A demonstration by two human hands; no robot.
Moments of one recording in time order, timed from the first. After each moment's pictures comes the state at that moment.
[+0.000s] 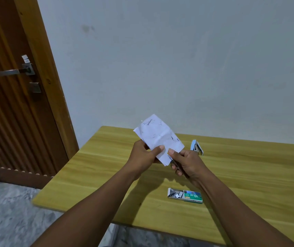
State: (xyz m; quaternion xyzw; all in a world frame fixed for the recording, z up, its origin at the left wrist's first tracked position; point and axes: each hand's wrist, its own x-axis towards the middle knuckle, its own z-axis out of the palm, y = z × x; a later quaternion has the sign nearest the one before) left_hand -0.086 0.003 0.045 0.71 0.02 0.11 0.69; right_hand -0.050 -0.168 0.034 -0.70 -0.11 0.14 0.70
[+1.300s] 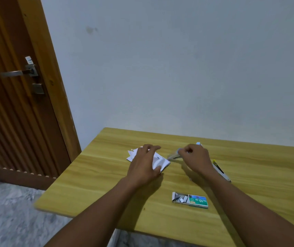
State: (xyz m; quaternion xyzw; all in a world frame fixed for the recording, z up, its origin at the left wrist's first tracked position) left_hand -0.073 0.028 0.004 0.95 -0.05 0.17 0.27; right_hand -0.012 -0.168 0.031 -0.88 -0.07 -0.08 0.46
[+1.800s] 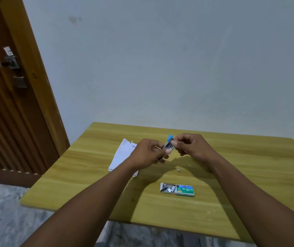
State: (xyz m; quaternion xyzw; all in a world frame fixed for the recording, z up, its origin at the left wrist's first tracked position) left_hand -0.062 -0.010 0.034 0.80 -0.07 0.02 0.59; right_hand -0.022 -0.211 0.058 -0.76 -0.20 0.08 0.61
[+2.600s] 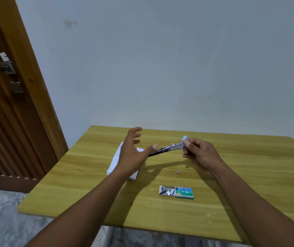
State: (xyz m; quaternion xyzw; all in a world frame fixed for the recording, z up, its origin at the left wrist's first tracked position) left_hand -0.075 0.009 0.031 0.79 0.02 0.21 0.58; right_hand -0.015 -0.228 0.029 -0.63 -0.10 0.04 0.77
